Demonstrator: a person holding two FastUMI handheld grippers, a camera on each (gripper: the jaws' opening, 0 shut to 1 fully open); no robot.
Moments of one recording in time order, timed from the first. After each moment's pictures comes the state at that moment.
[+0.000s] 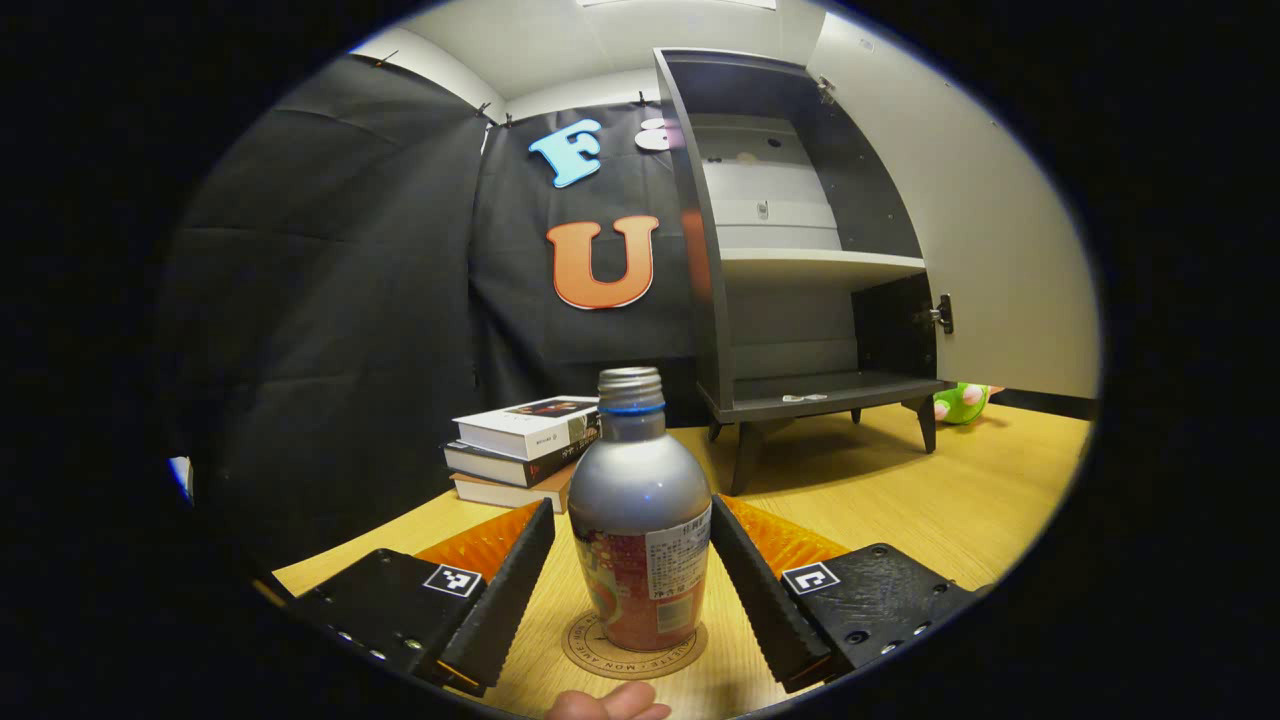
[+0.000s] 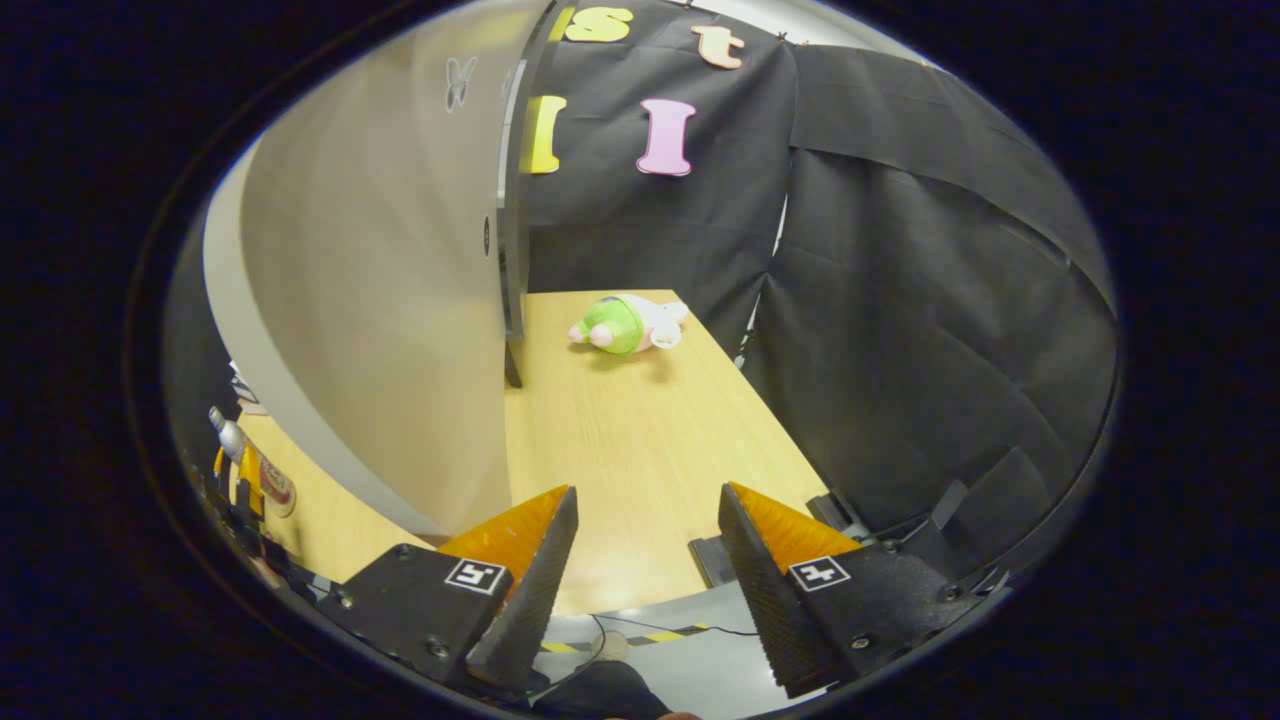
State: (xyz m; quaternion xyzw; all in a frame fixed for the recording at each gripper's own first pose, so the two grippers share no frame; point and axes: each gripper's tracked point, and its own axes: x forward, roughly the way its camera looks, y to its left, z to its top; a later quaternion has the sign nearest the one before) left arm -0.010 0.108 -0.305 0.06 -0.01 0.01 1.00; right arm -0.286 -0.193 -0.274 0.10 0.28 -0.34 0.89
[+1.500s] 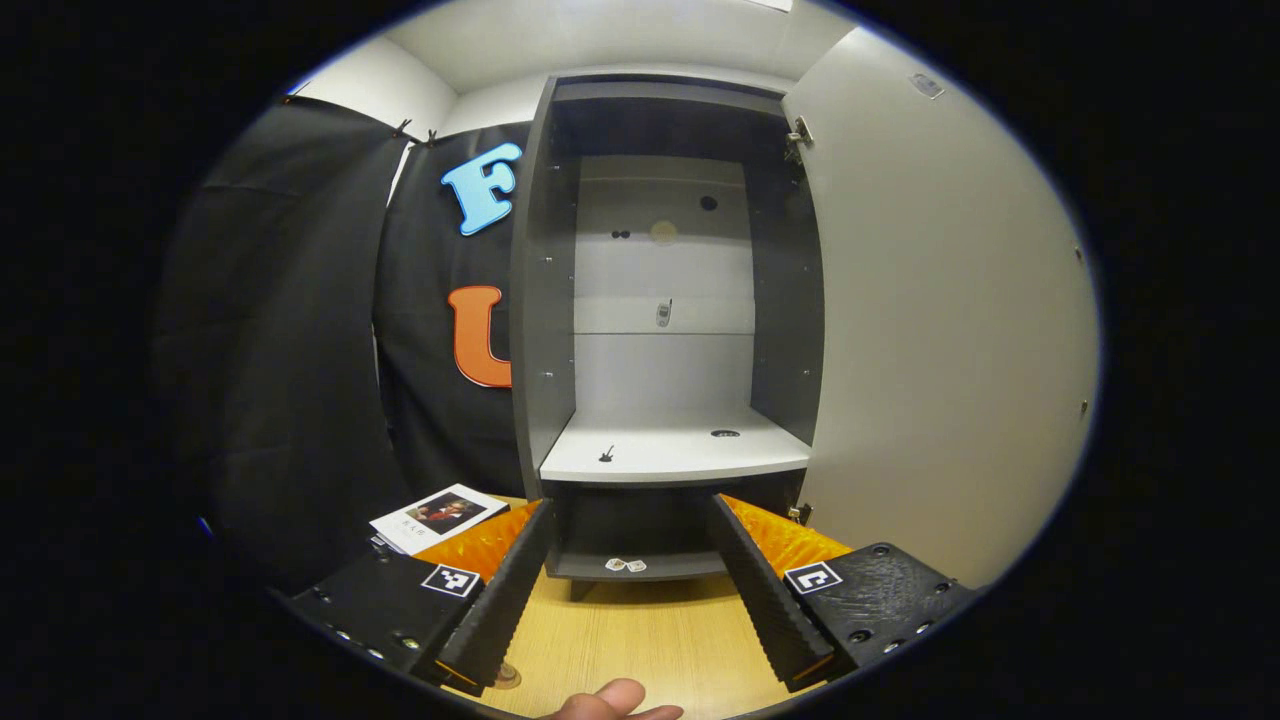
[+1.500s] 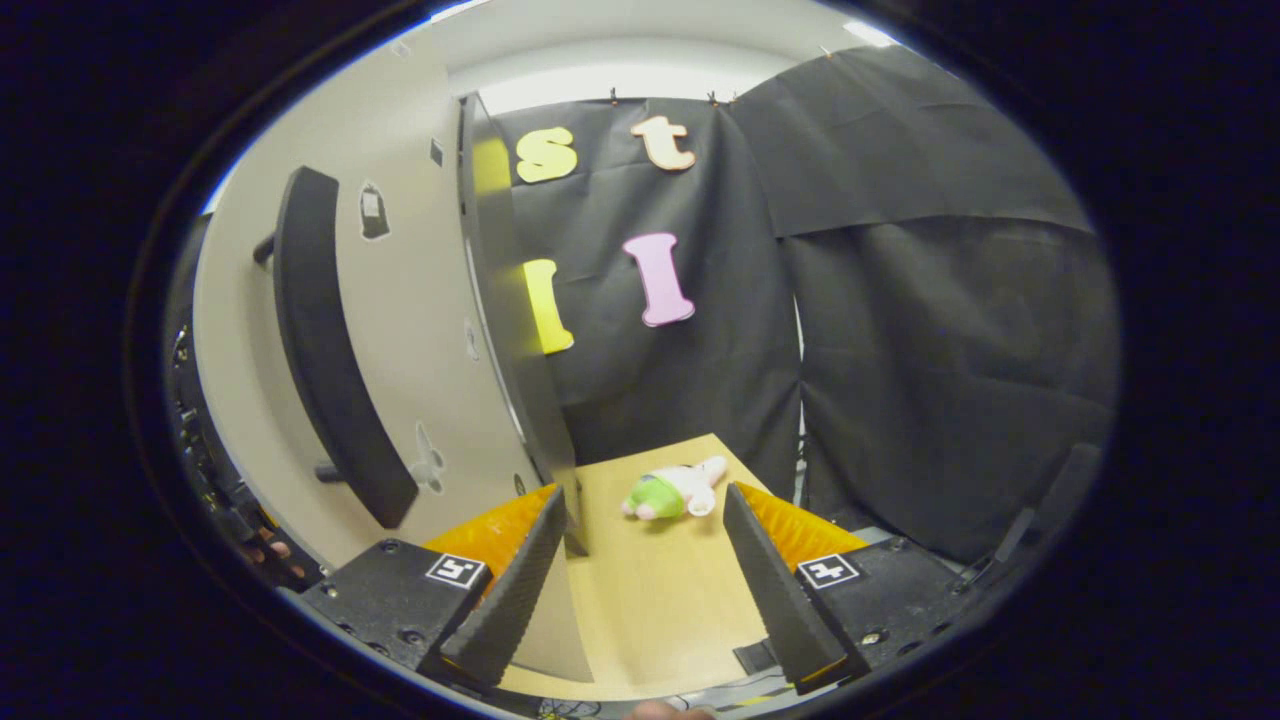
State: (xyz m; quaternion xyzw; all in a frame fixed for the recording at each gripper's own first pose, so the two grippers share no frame) left arm 0.010 -0.095 -0.037 0.03 0.05 -0.06 1.00; right arm -0.279 -0.252 -0.078 0.17 0.04 -0.29 0.94
